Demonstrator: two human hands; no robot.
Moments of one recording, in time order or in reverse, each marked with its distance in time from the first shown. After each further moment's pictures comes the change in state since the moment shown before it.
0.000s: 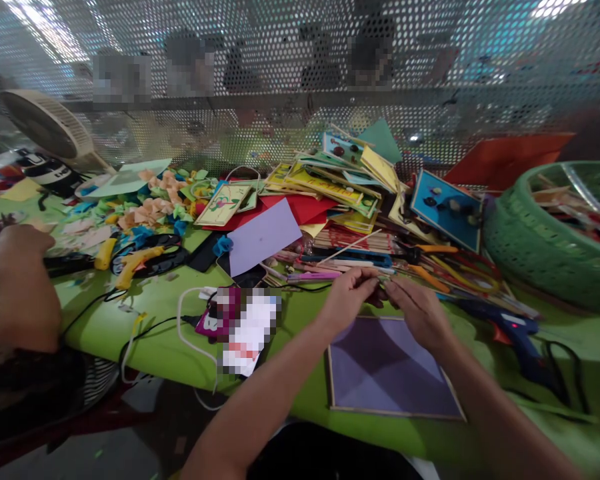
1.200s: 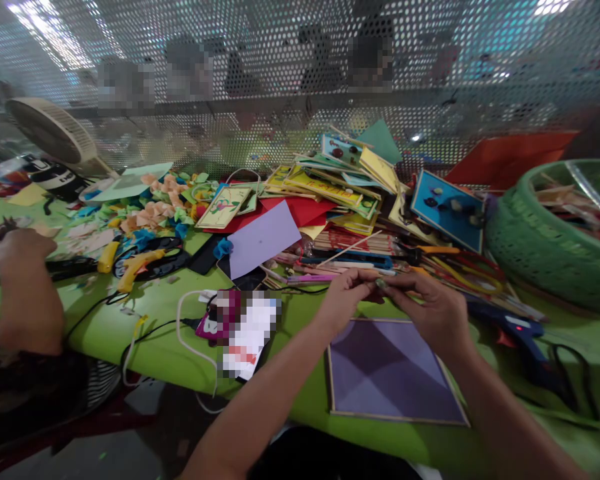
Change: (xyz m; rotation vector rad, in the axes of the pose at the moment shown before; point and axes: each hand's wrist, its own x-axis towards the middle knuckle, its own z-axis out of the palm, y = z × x) left_hand -0.003 0.012 0.003 -0.123 0.109 -0.074; right_hand 0.000 -0.007 -0.008 -0.095 0.277 -0.085
